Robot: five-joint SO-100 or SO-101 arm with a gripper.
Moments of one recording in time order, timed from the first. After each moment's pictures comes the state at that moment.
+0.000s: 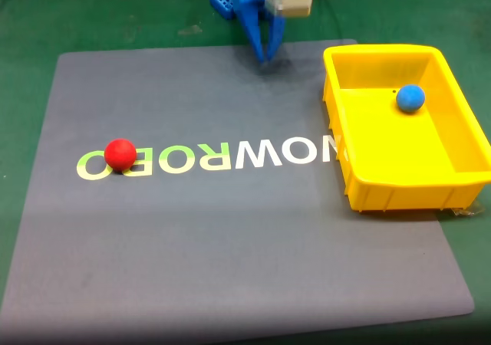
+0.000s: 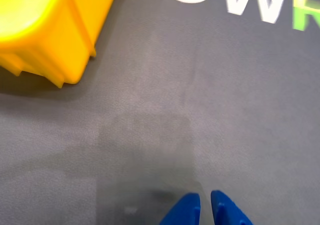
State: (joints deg) arm -5.5 188.5 174.8 61.3 -95.5
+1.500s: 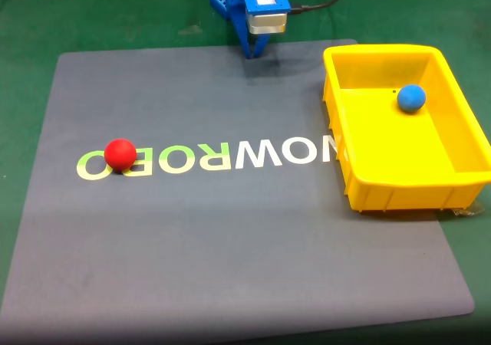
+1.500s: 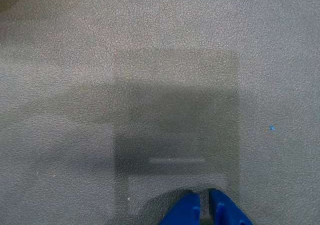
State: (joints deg) arm -1.1 189.8 175.9 77.8 -89.5
